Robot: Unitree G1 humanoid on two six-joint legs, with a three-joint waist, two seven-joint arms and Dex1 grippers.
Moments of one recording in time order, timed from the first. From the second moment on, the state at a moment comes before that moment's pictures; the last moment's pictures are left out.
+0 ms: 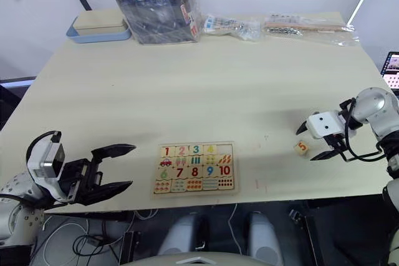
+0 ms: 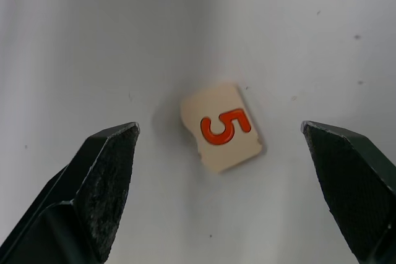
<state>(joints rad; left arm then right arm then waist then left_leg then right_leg) 0.16 0.71 0.39 -0.11 -0.78 0.17 -1.54 -0.89 -0.95 0.62 0.92 0.13 -0.65 1.61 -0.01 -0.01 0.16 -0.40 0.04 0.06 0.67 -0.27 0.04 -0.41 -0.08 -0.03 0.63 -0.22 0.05</state>
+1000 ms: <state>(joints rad) 0.21 0.71 0.43 -0.07 -0.77 0.11 -1.56 -0.88 -0.95 0.65 0.97 0.19 -0.63 1.61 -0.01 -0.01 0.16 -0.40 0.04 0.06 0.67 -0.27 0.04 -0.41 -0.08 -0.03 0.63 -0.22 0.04</state>
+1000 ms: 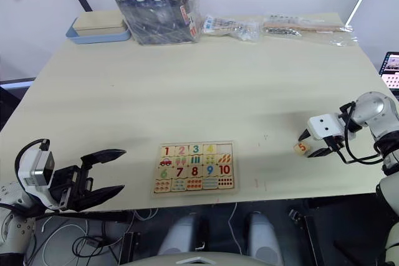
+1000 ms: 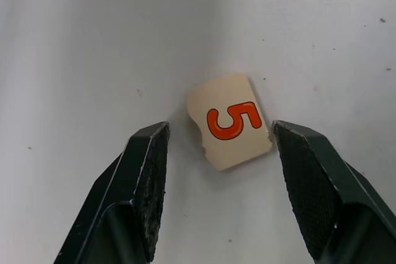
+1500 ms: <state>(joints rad) 0.20 0.71 0.43 -0.06 -0.77 0.10 -1.56 -0.81 -0.98 0.62 0.89 0.22 -0.56 1.61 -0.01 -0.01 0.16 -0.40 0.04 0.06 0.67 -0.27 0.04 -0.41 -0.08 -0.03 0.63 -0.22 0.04</state>
